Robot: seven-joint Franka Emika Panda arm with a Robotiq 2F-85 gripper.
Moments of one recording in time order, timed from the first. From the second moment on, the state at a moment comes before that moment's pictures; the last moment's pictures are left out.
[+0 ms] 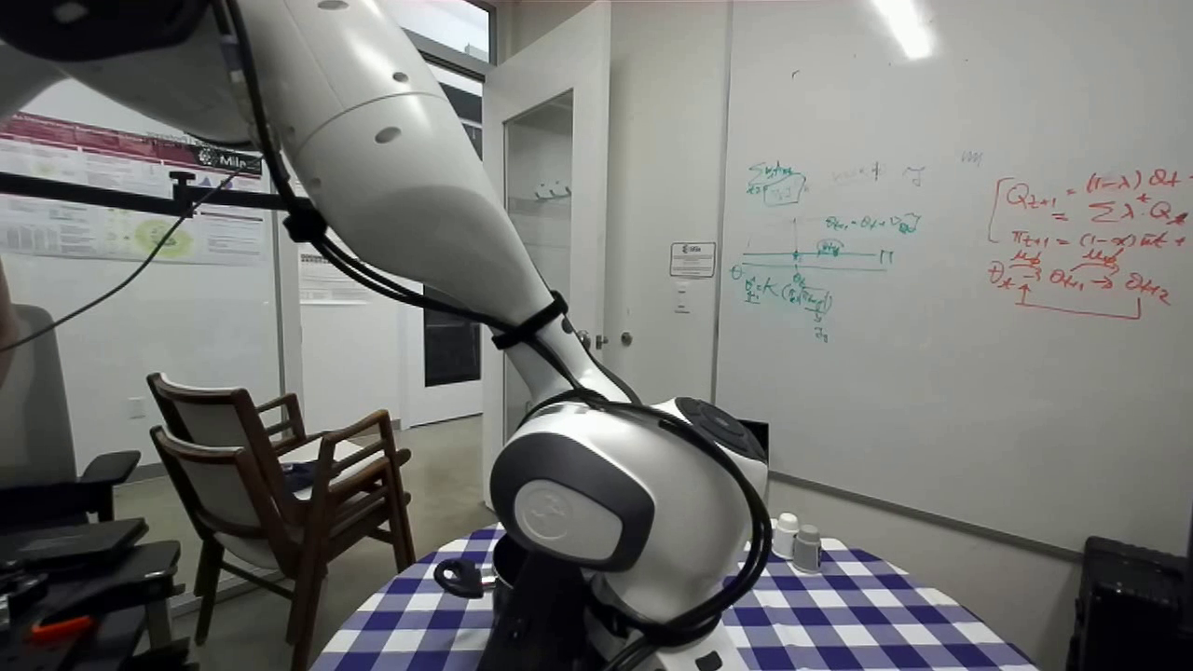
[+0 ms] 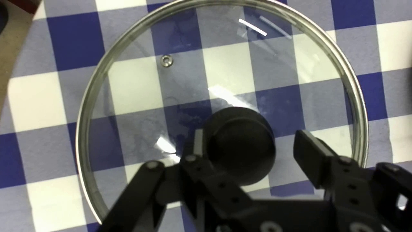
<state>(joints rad) -0.38 0.89 -0.08 -1.72 0.27 2.33 -0.02</state>
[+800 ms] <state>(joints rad) -0.23 0.52 -0.12 -2.14 0.29 2.46 0.17</state>
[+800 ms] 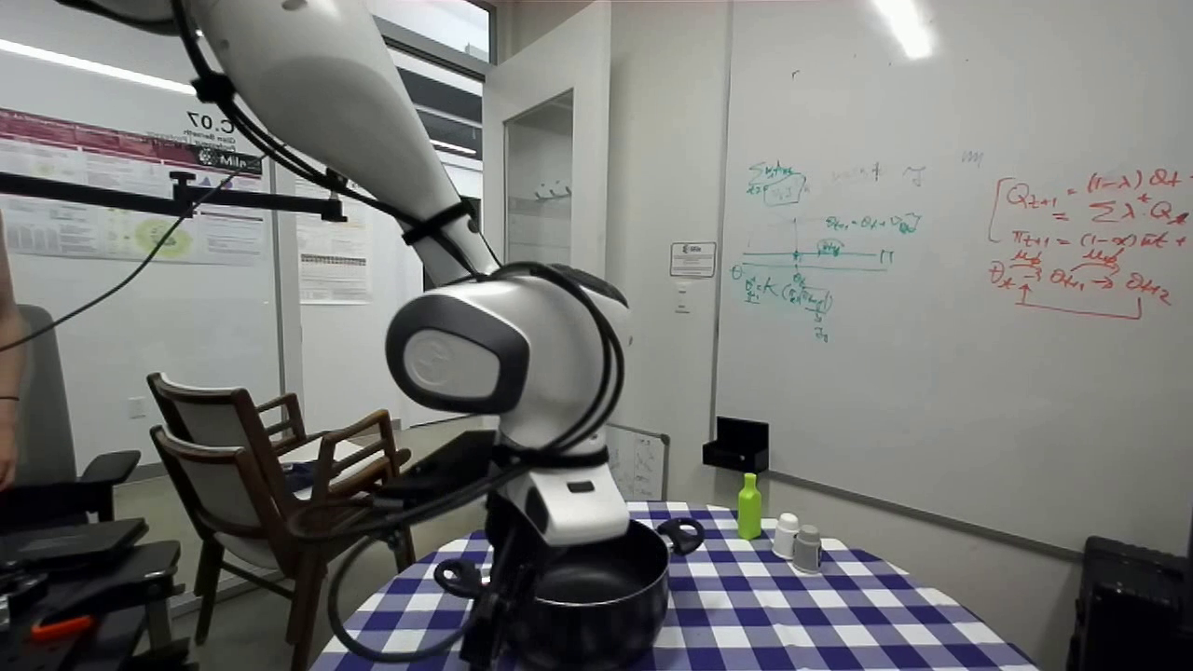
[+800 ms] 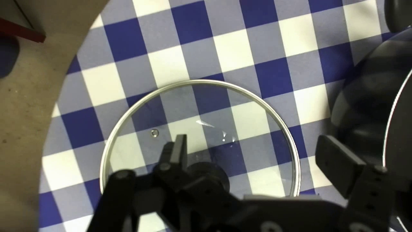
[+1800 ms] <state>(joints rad) 0.04 -0.22 0.08 -2.47 -0.20 2.23 0.32</state>
